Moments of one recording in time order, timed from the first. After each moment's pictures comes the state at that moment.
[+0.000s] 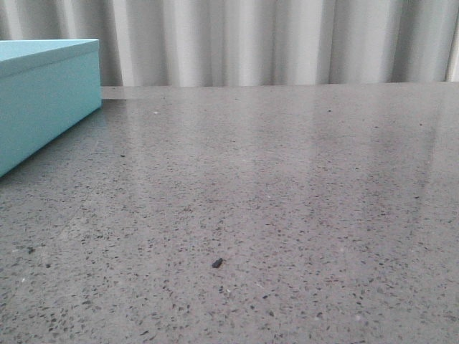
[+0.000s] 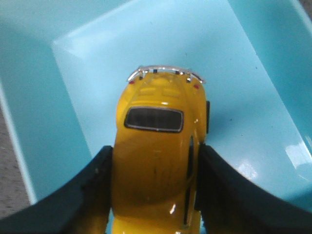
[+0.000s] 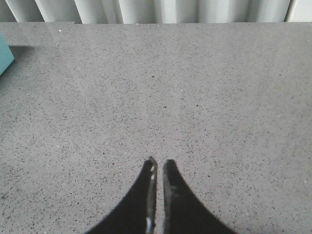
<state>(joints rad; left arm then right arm) 0.08 1.60 -1.67 -0.10 1.26 0.52 0.13 0.59 -0.94 -0.02 0.87 0.10</state>
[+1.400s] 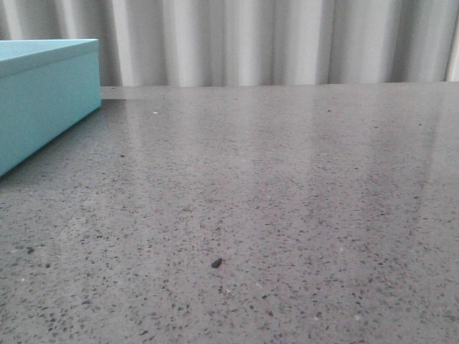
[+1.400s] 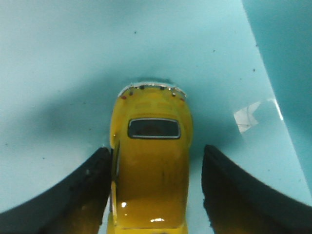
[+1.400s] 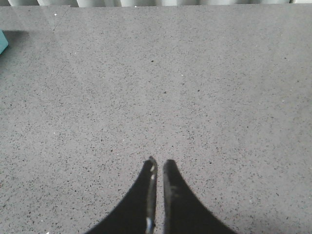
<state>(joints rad) 0.08 1.83 -1.58 -0.25 1.17 0.51 0.13 0.59 -0.90 -0.01 0.87 0.10</state>
